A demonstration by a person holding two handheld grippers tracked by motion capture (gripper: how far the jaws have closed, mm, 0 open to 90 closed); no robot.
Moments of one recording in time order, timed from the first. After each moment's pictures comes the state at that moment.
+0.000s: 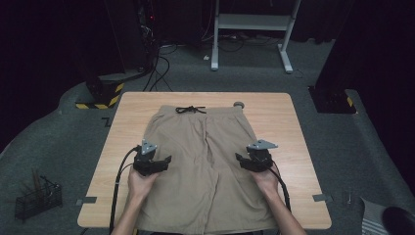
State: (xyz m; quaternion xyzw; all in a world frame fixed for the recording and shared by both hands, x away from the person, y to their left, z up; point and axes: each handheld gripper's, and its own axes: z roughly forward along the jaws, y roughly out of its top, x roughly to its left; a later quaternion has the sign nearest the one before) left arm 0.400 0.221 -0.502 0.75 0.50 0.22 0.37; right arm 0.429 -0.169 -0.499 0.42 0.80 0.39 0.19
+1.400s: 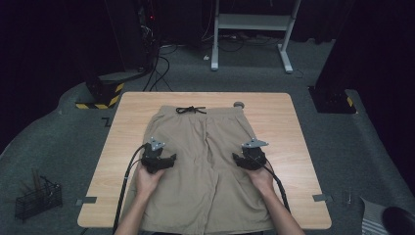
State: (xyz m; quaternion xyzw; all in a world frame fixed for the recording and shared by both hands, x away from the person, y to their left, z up) left arm 0.422 0.209 -0.527 0.76 0.50 0.23 0.34; right arm 0.445 -0.157 -0.523 0.42 0.81 0.35 0.19
